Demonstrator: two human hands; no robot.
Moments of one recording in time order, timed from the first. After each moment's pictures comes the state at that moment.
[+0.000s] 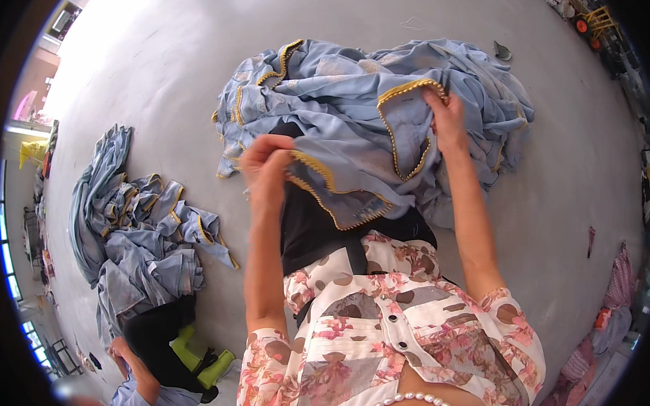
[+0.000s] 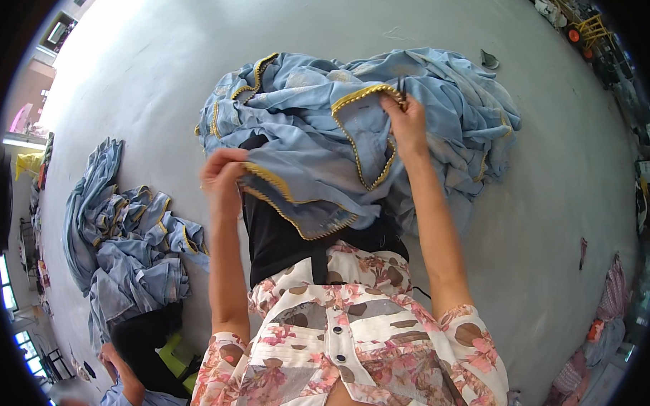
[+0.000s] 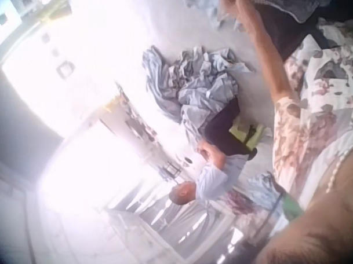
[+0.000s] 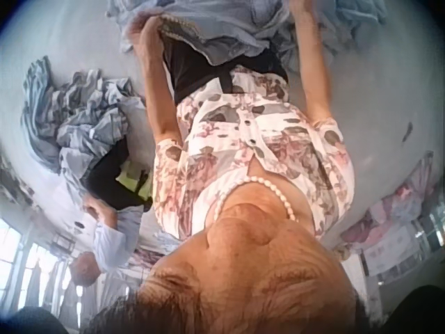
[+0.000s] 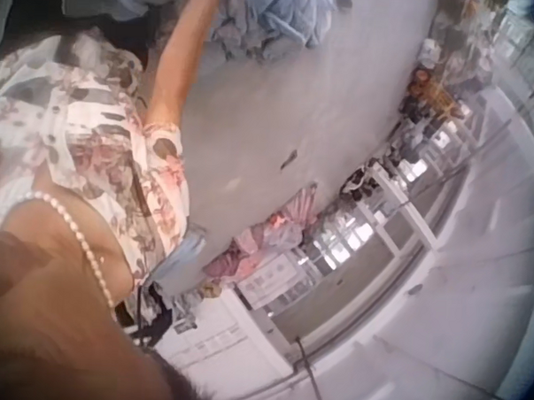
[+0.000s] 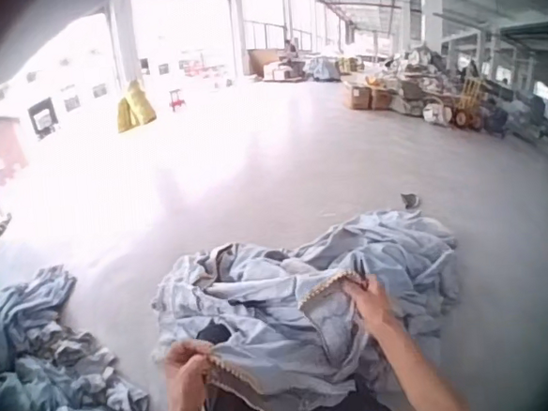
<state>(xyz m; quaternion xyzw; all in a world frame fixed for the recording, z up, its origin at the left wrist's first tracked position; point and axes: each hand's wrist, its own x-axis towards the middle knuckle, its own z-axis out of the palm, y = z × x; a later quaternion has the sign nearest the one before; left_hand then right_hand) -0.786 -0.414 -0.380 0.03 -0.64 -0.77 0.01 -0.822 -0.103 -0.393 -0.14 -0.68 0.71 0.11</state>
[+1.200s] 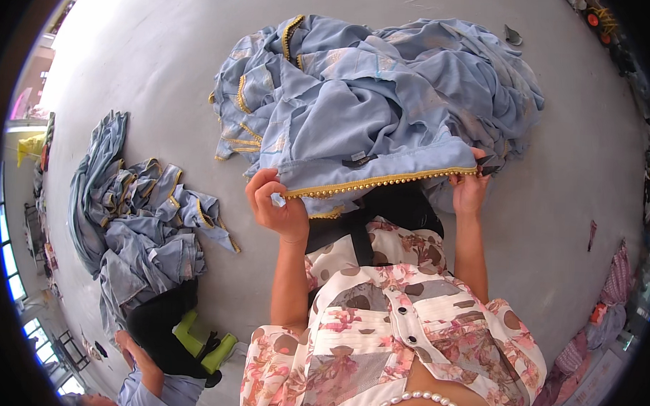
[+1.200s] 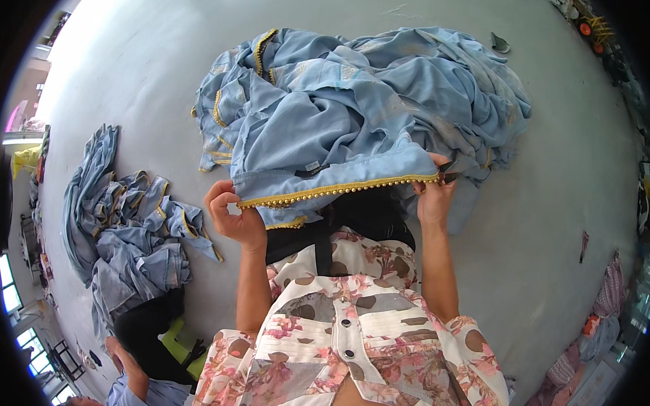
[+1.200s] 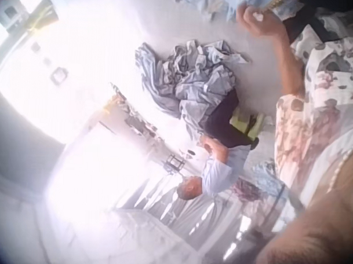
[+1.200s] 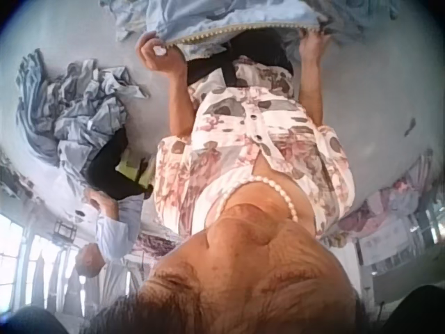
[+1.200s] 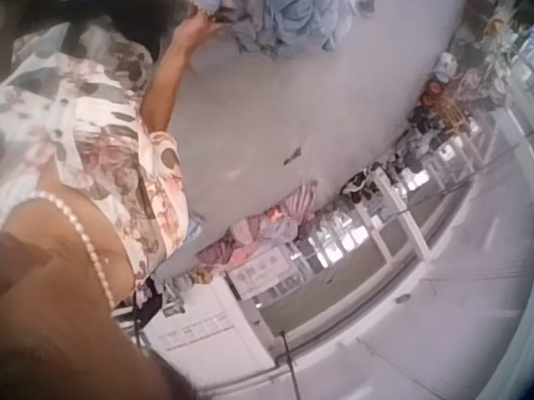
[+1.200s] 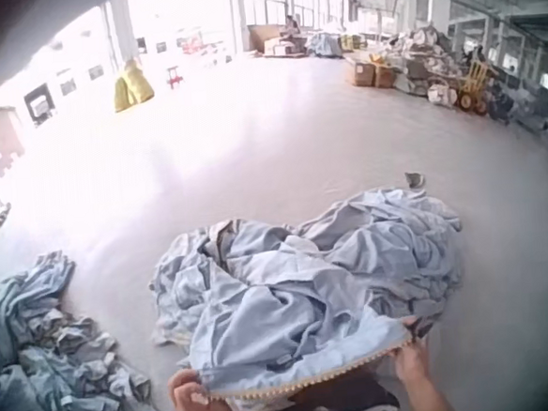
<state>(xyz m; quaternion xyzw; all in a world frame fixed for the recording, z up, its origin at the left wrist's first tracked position) -0.729 -0.399 -0.432 -0.01 -0.80 -0.44 0.41 -0.695 -0.103 -0.439 -0.14 -0.56 0.79 0.21</state>
